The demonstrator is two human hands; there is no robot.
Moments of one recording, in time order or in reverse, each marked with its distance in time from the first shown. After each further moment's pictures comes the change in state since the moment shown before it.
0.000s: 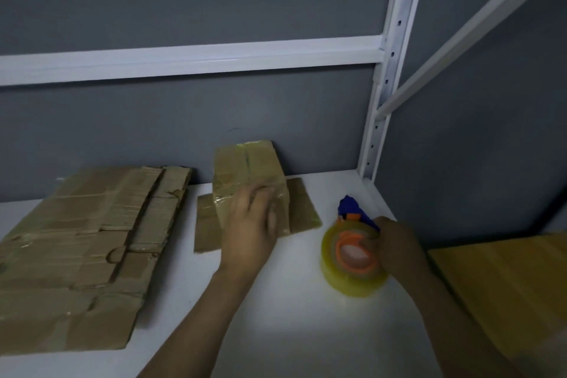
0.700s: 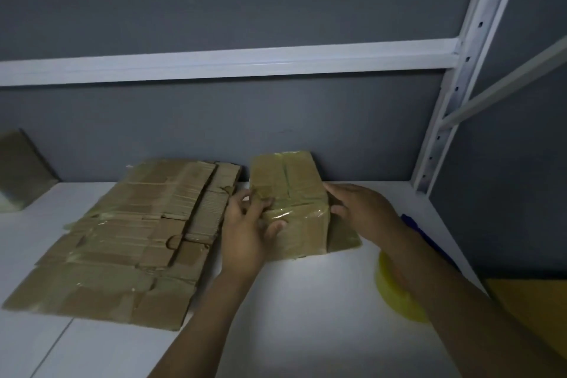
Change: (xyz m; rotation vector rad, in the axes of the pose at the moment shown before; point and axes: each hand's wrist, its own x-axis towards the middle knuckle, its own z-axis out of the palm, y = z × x) left_hand -0.021 -0.074 -0.037 -0.105 -0.040 -0.347; right_hand 0.038 -0.138 0.012 -0.232 -0.068 -0.641
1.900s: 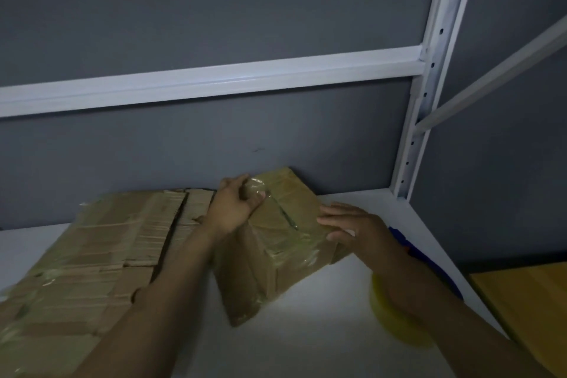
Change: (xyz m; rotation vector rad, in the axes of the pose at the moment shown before) left_hand 0.133 -0.015 0.019 0.030 -0.362 -0.192; right_hand -0.007 0.042 0.035 0.506 0.288 -0.111
